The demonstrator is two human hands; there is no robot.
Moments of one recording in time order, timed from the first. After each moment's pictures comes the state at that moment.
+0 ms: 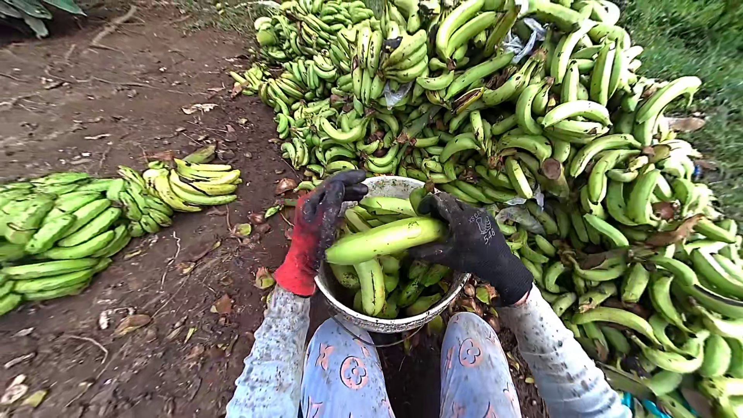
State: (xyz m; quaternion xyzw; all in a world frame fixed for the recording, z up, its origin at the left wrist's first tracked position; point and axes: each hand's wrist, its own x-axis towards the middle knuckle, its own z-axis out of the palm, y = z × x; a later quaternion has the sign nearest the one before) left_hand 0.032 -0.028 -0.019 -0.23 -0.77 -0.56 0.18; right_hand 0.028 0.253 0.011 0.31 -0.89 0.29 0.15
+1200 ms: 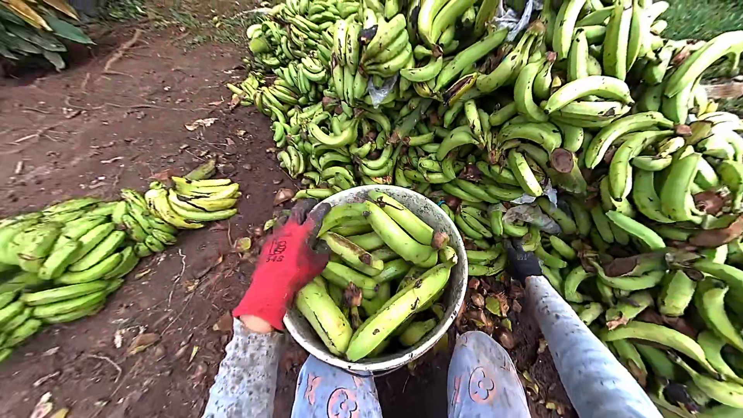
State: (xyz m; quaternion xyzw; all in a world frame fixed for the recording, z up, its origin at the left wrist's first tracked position) left_hand 0.001 -0.030 -0.020 -0.04 -0.99 -0.08 0.10; right_hand -0.080 0.447 -0.264 -0.10 -0.98 0.07 -0.18
